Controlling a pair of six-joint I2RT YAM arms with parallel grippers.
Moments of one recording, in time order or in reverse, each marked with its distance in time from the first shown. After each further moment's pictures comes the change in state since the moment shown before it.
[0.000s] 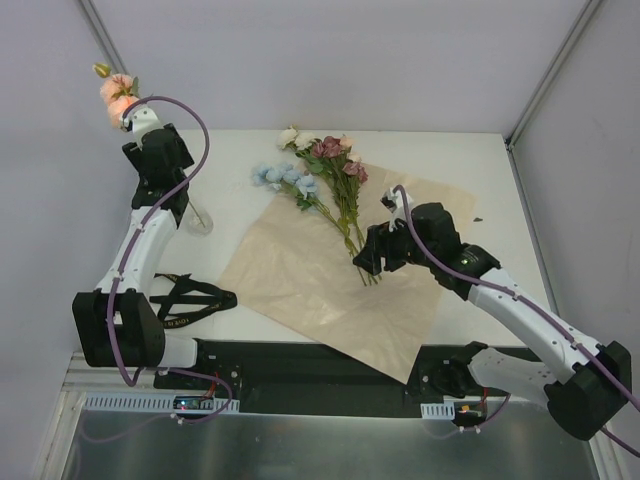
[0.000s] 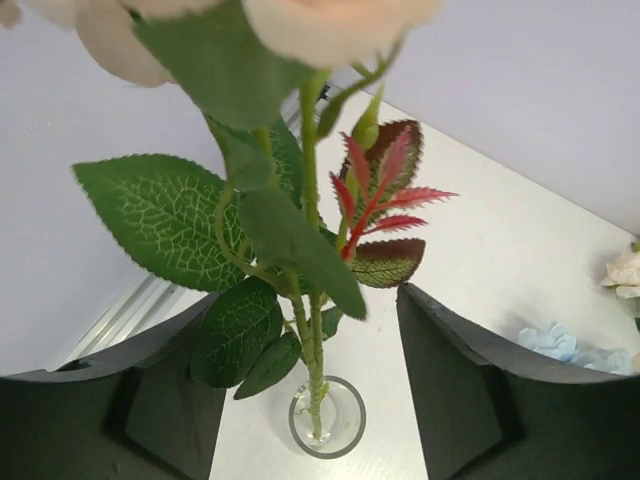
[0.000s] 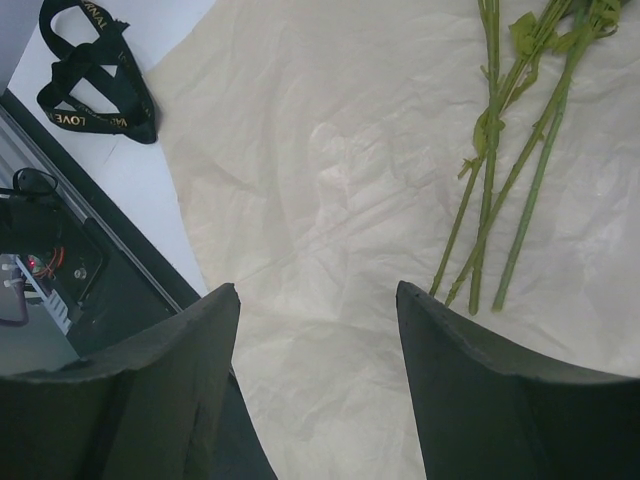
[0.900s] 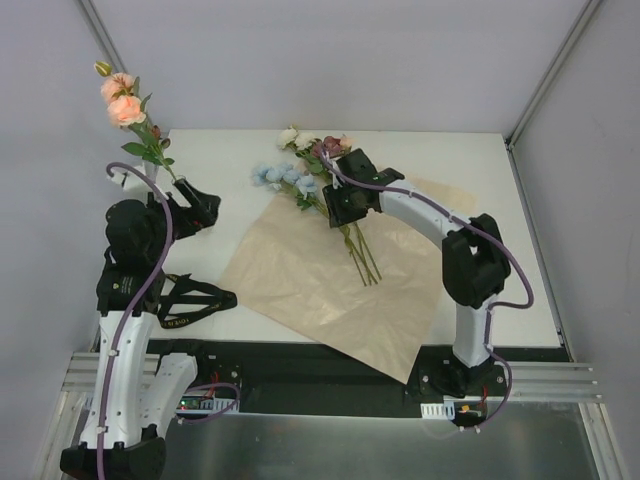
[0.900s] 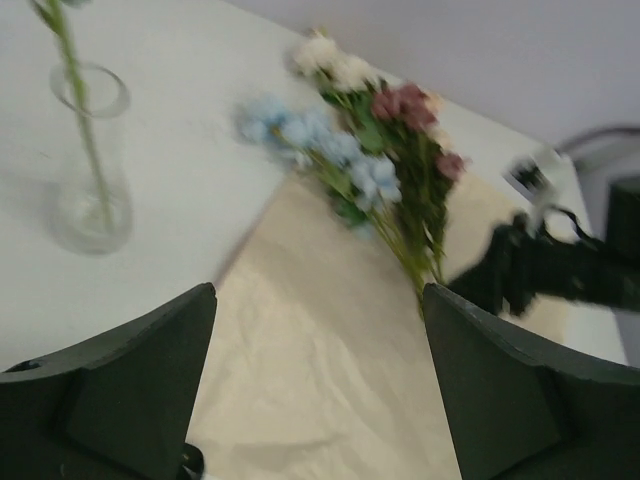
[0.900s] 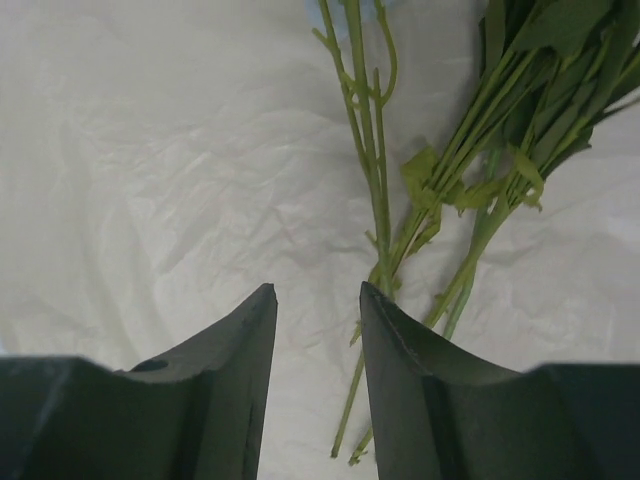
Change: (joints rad) left arm 0.000 -0.637 -0.182 -0.418 0.575 -0.246; right arm -0.008 0.869 0.716 -0.246 0.151 -0.119
